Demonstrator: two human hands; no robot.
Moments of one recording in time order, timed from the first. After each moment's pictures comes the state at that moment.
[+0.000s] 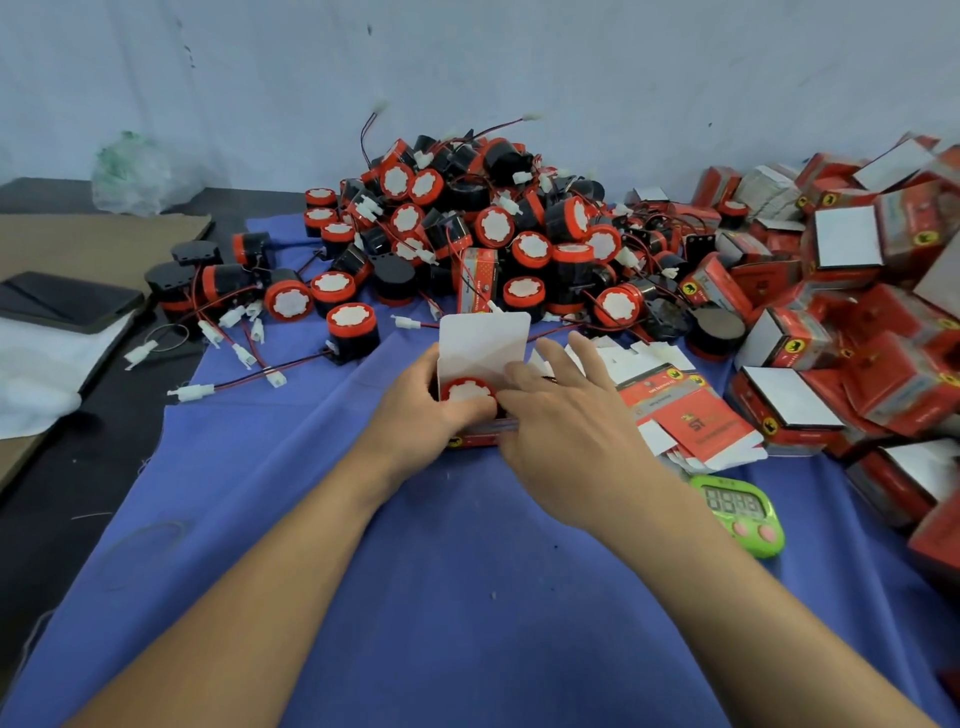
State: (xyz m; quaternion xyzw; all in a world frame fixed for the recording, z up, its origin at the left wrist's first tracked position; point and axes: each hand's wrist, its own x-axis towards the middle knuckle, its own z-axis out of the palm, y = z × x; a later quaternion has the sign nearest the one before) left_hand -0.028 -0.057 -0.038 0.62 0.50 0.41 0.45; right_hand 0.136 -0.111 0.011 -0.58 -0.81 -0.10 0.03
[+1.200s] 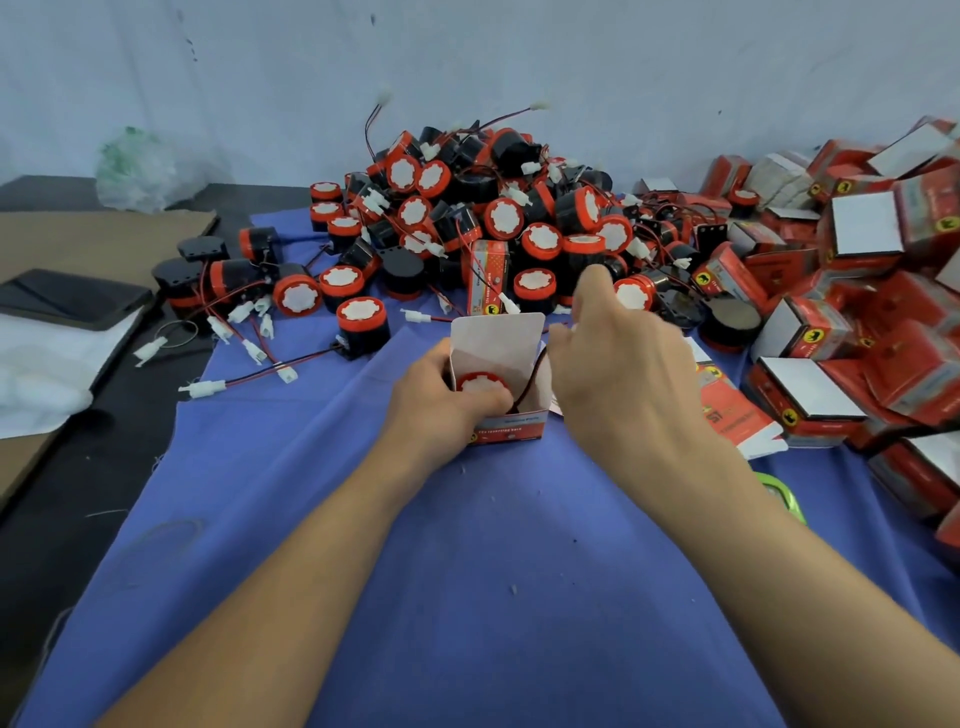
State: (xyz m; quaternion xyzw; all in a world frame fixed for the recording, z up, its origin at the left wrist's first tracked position) left_hand -0.023 -0.054 -0.042 0.58 0.54 0.42 0.43; right_hand 0.132 -0.106 0.047 -0.69 -0.67 -0.09 0.26
